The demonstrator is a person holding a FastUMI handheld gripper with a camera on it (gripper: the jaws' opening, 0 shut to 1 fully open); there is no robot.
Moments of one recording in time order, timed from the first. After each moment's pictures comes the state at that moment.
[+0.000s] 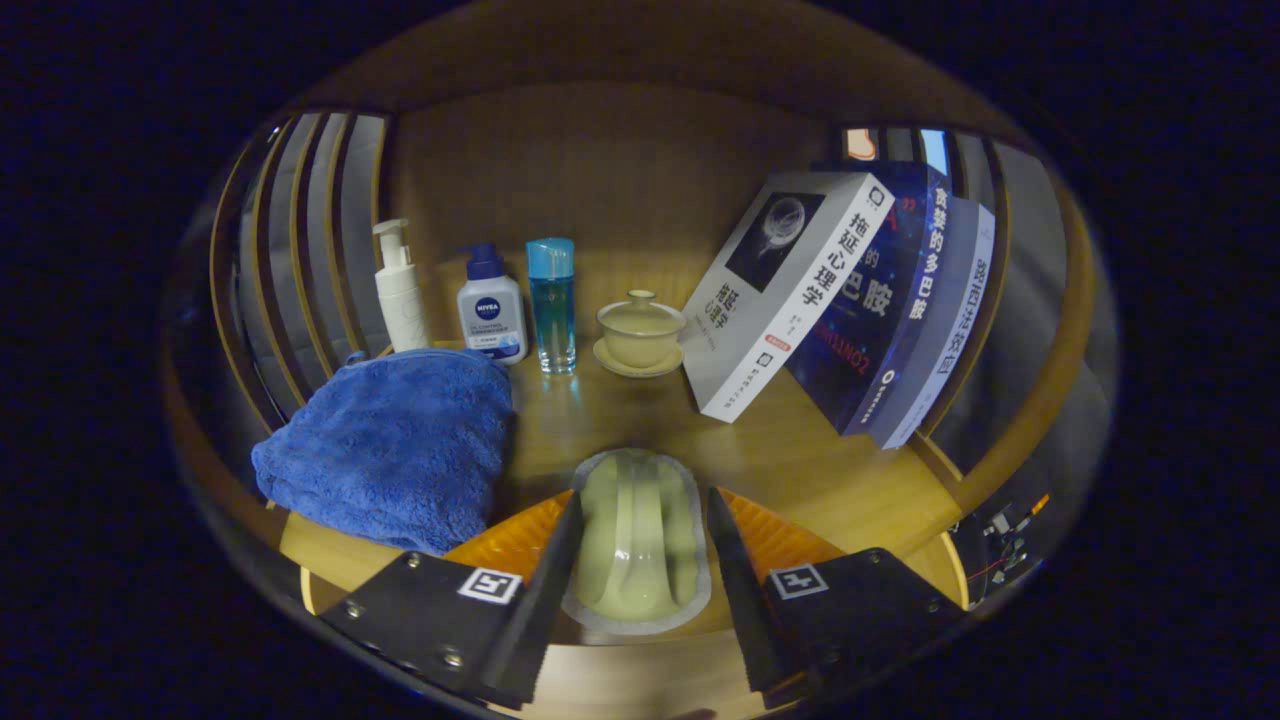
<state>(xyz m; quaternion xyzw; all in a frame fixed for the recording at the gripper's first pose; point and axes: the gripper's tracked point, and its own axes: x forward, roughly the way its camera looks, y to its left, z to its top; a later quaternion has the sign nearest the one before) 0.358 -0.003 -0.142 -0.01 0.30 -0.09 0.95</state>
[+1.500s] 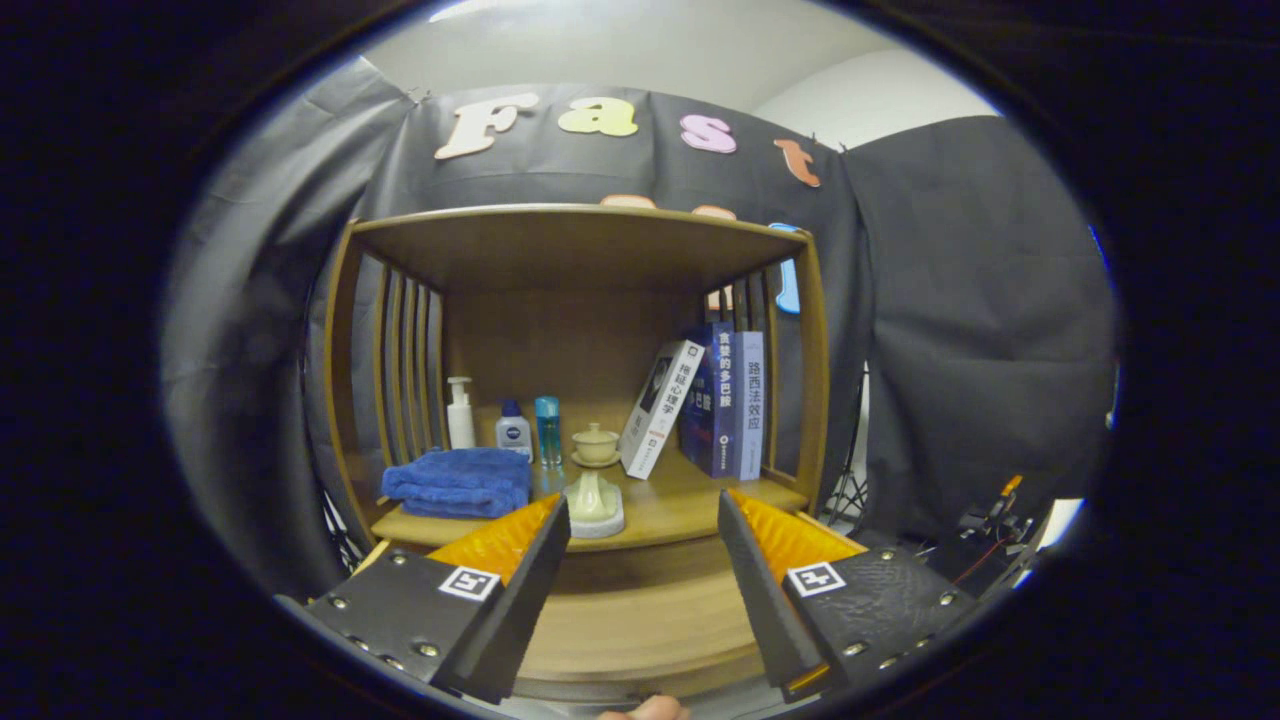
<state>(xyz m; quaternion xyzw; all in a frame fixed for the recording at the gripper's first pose) 0.123 -0.015 -0.048 0.02 0.04 -0.15 0.99</state>
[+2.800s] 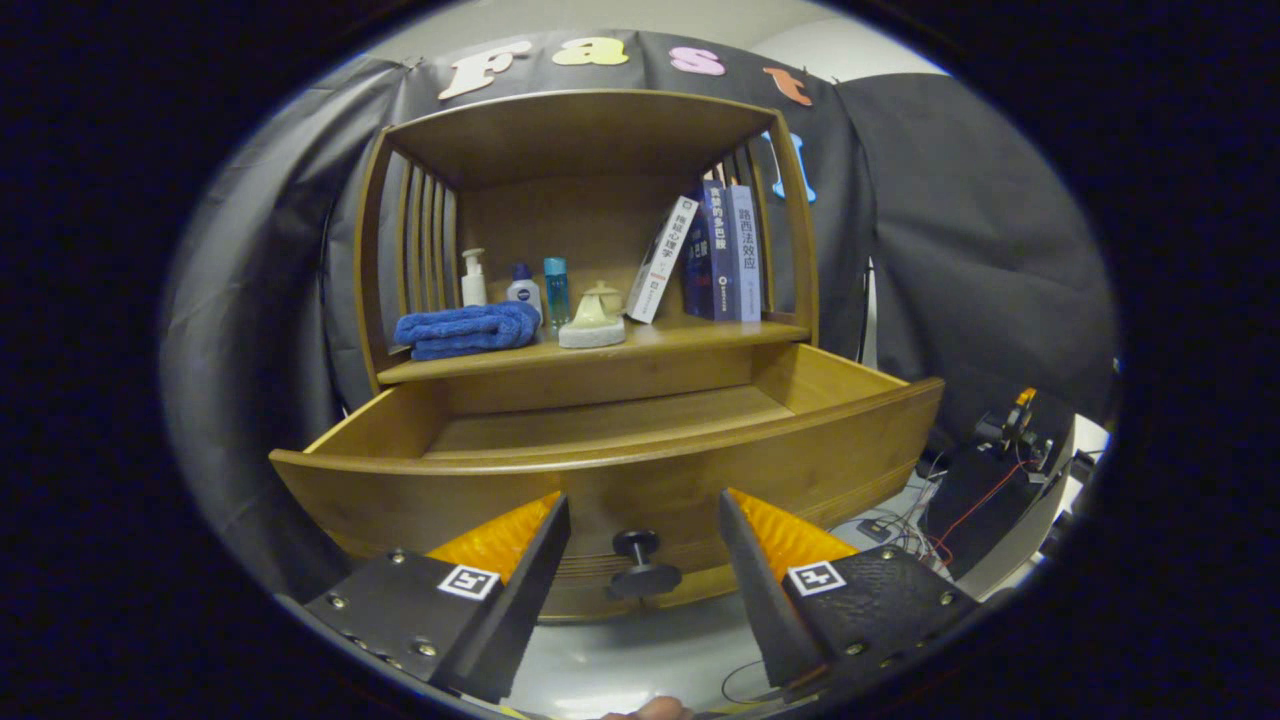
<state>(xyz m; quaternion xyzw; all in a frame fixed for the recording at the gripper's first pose) 0.060 0.002 -0.209 0.06 0.17 -0.13 0.98</state>
